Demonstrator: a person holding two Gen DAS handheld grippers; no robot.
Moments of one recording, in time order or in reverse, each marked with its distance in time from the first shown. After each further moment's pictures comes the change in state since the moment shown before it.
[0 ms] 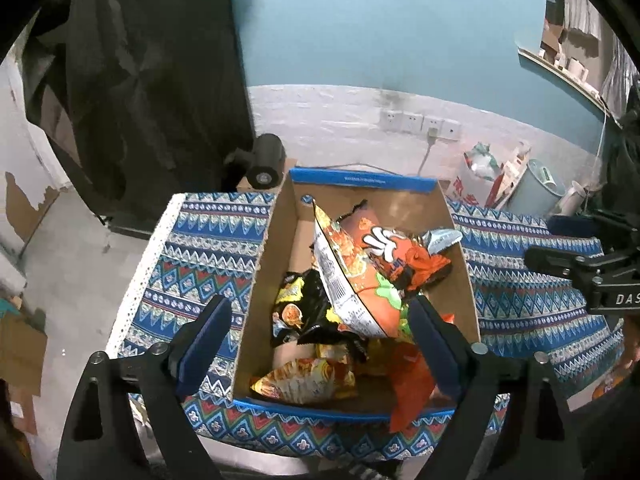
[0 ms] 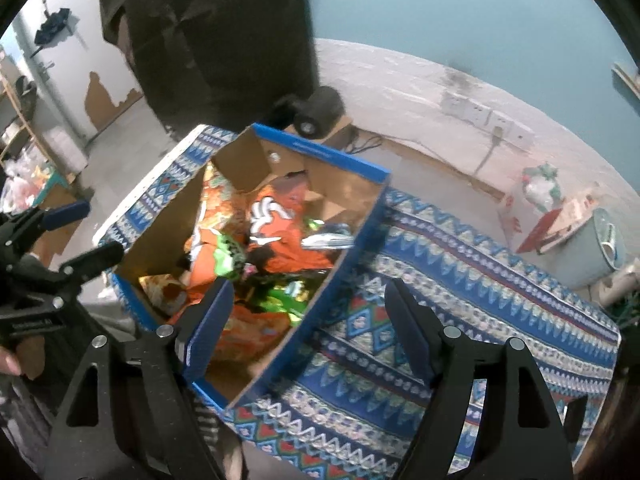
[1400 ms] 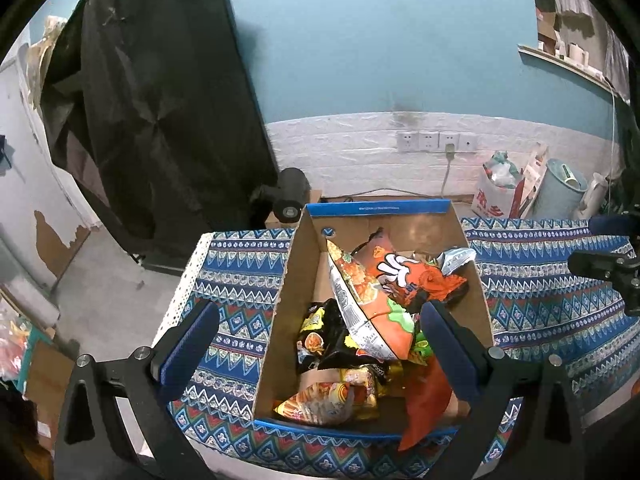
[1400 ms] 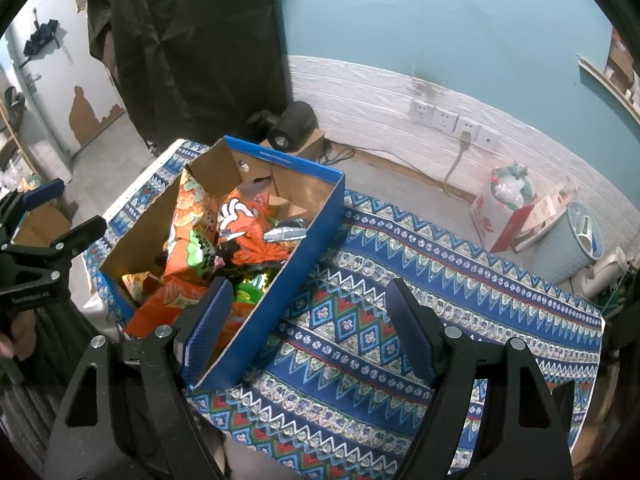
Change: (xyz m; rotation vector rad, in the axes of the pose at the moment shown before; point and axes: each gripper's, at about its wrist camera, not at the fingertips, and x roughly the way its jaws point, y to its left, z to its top) left arm -0.014 -0.023 0.002 0.087 -0.110 0.131; right arm -0.024 -0.020 -0.019 0.023 -0.055 -0.058
